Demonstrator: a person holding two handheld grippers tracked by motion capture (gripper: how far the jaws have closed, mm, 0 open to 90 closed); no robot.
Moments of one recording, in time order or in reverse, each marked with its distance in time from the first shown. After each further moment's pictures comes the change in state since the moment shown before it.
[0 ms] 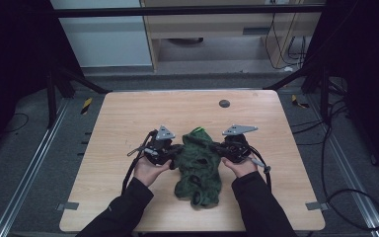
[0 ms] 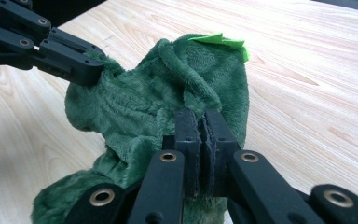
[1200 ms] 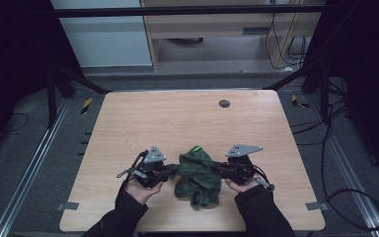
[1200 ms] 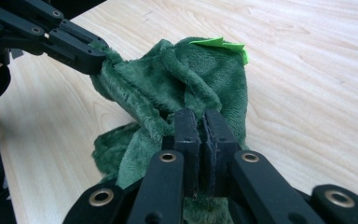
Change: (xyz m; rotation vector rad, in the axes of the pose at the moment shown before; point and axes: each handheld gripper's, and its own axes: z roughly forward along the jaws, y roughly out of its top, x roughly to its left) left arm -0.025 -0.045 -0.029 0.015 -0.069 -0.015; right arm 0.032 -0.038 -0.025 0.020 0.081 -0.018
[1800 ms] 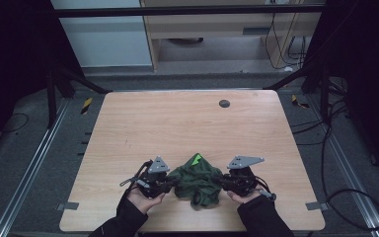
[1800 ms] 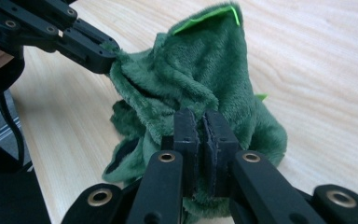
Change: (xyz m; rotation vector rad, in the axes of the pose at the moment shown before) left arm -0.015 -0.020 0.009 0.064 -0.041 0.018; right arm 0.010 -0.027 -0.005 0.045 0.041 0.019
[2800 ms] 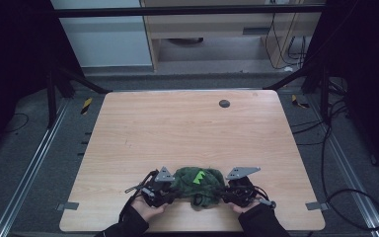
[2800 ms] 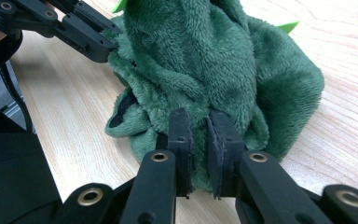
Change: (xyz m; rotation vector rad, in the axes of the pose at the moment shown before) left arm -0.009 -0.020 0.019 0.096 -0.045 -0.001; right arm 0.003 -0.029 0.009 0.100 0.024 0.011
